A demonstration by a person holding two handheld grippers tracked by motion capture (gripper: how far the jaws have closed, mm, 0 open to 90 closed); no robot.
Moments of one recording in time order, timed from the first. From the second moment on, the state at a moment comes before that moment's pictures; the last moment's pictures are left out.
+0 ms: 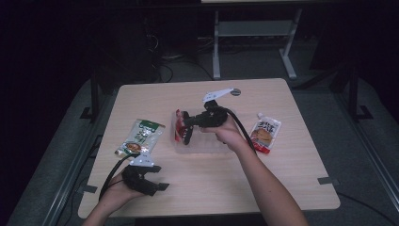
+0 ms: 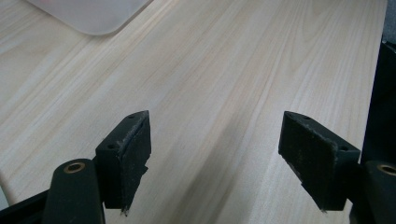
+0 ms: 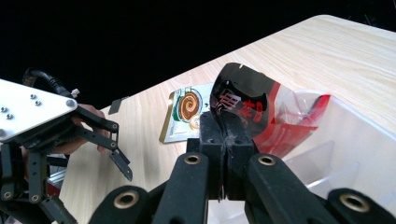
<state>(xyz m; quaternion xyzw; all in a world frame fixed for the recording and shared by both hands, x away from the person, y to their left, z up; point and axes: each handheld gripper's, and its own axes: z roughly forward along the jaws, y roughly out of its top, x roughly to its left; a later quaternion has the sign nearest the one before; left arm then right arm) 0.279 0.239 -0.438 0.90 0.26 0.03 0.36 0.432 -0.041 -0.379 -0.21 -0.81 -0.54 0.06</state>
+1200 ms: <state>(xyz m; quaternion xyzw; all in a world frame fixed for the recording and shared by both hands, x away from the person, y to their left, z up) 0.280 0.241 -0.439 0.90 0.27 0.03 0.35 0.388 -0.074 -0.363 -0.20 -0.85 -0.50 -0.01</state>
